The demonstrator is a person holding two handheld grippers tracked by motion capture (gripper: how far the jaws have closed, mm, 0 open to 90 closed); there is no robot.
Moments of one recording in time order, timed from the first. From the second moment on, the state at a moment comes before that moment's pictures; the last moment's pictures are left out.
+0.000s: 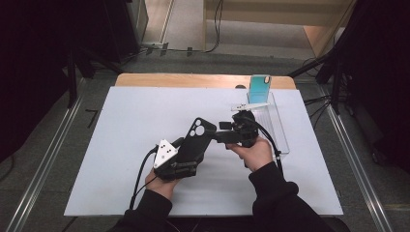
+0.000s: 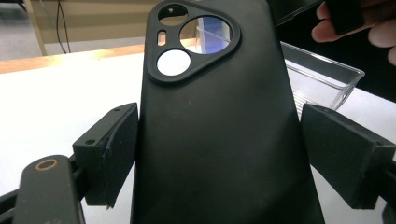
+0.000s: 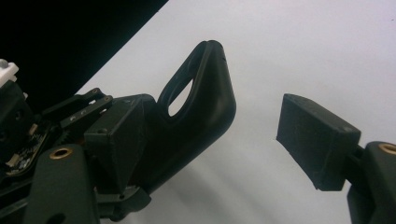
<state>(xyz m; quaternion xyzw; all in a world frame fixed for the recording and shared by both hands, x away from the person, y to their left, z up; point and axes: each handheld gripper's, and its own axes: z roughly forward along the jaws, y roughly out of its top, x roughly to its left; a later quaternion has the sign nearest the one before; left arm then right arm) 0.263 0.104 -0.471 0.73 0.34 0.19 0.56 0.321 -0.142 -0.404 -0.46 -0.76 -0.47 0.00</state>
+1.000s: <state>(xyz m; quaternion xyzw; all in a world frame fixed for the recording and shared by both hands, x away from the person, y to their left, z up) 0.259 0.100 -0.467 0.72 0.34 0.16 0.58 0.332 -0.138 -0.405 -0.47 -0.72 -0.50 0.13</state>
